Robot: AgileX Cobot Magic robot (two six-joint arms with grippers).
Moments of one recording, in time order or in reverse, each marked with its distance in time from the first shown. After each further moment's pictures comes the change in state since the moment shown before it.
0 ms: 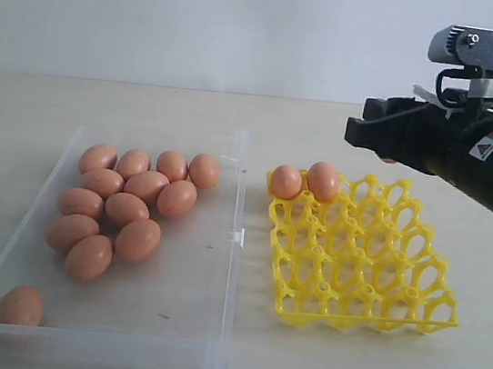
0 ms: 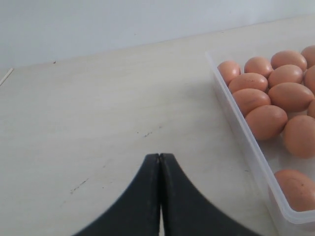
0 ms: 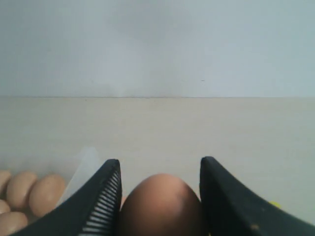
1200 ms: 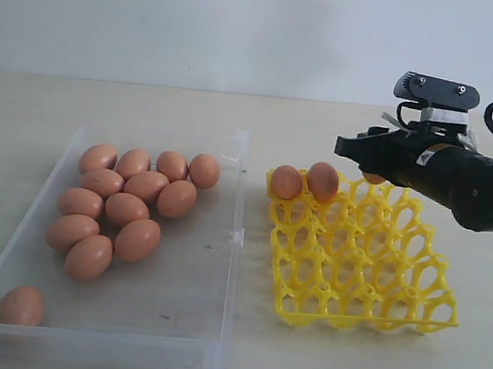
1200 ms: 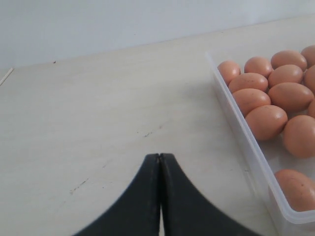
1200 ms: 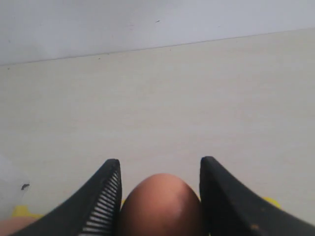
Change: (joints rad) left arm 0.000 0.000 0.000 0.000 0.000 0.000; right arm -0.133 0.437 -0.251 -0.107 -0.013 0.147
